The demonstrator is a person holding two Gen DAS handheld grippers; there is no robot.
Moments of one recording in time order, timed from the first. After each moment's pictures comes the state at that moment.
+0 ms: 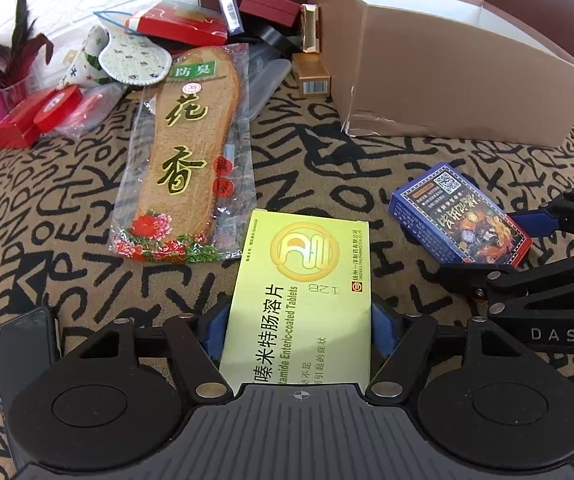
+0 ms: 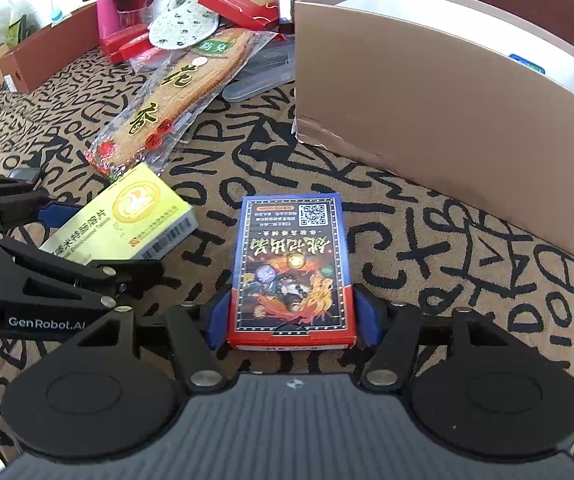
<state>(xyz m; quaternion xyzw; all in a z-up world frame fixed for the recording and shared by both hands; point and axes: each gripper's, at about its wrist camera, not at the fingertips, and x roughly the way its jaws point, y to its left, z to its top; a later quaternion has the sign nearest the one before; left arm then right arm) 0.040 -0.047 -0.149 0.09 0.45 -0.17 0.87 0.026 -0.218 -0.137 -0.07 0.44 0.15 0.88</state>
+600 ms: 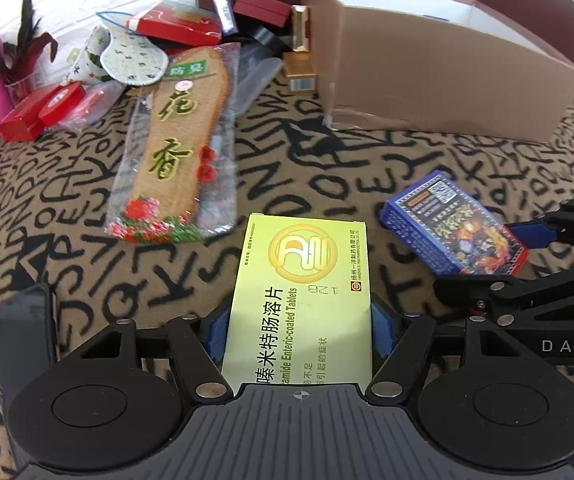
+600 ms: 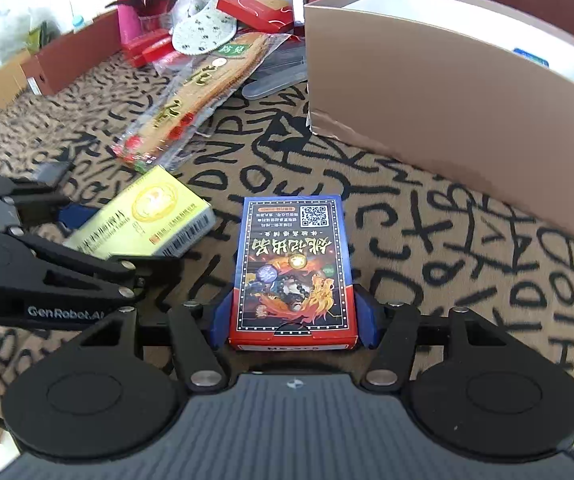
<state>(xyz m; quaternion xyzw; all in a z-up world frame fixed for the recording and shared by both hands) 0.014 -0.057 -0.141 0.08 0.45 -0.17 0.87 0.003 -0.239 -0.131 -0.02 0.44 0.18 0.88</state>
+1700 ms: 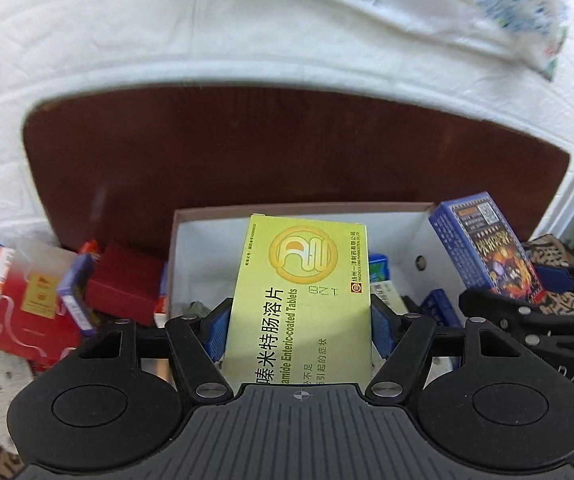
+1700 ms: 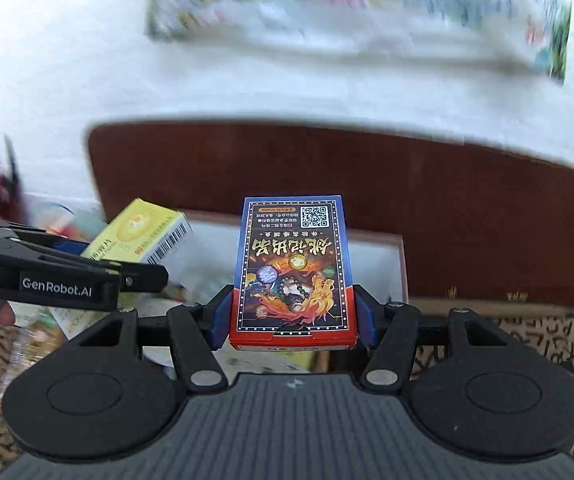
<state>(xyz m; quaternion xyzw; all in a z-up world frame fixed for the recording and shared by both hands) 0.238 -0.227 -0.009 0.02 0.37 -0.25 0.89 0.172 -0.383 0.003 0.00 0.32 0.02 0.95</state>
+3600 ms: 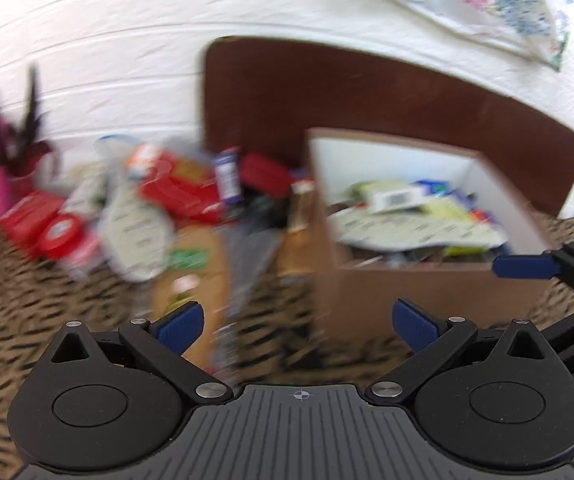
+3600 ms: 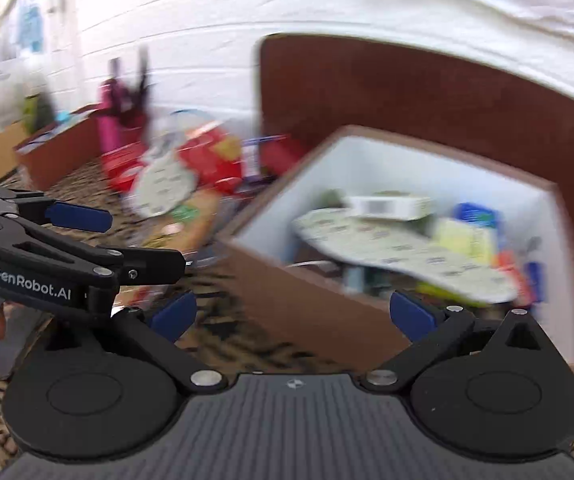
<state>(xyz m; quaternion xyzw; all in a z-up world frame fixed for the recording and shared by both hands) 0.085 -0.055 -0.038 0.02 0.35 -0.15 0.93 0.071 -0.253 -0.044 -0.04 0.32 0.20 0.92</state>
